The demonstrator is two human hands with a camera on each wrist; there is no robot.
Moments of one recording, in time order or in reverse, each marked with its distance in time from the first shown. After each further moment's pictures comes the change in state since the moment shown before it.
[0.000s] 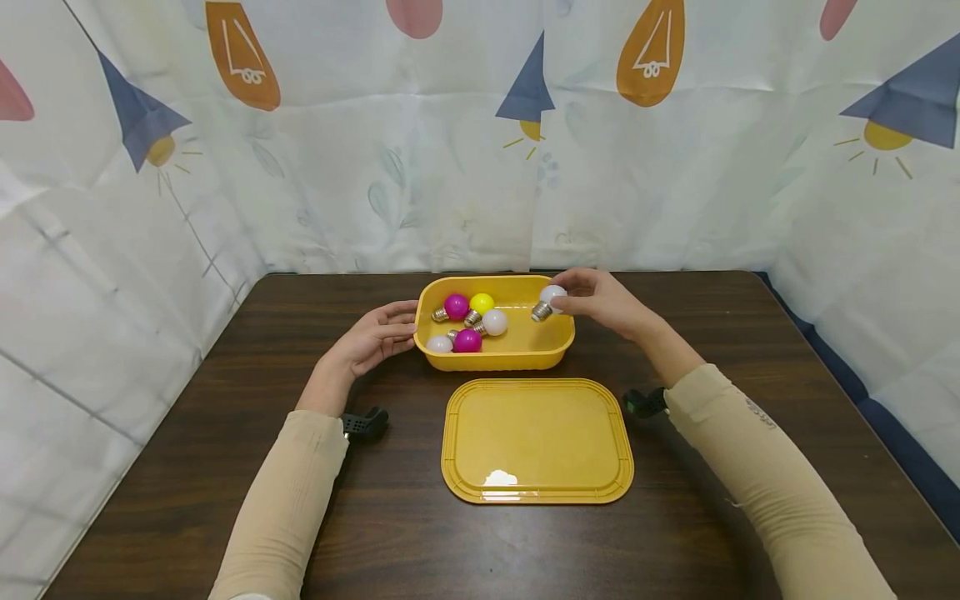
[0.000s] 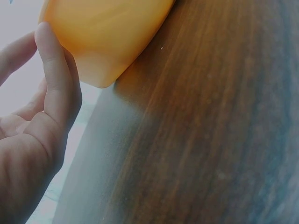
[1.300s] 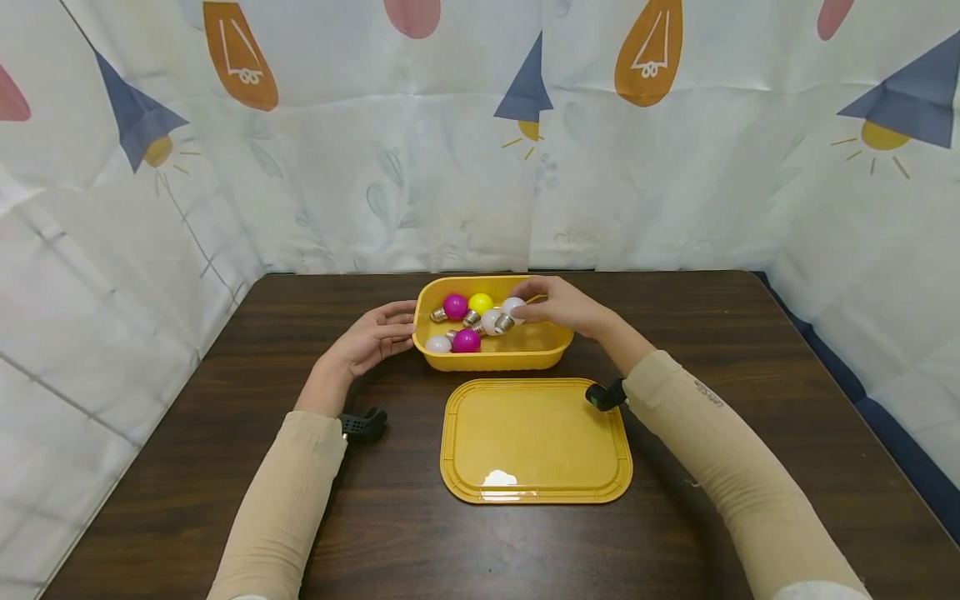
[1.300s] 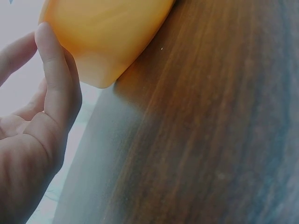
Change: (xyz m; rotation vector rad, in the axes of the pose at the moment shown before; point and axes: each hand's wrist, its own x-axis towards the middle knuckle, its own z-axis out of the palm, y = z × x) left_hand 0.001 -0.001 -0.002 0.007 -0.006 0.007; right_hand 0.038 -0.008 0.044 0.018 -0.116 0.024
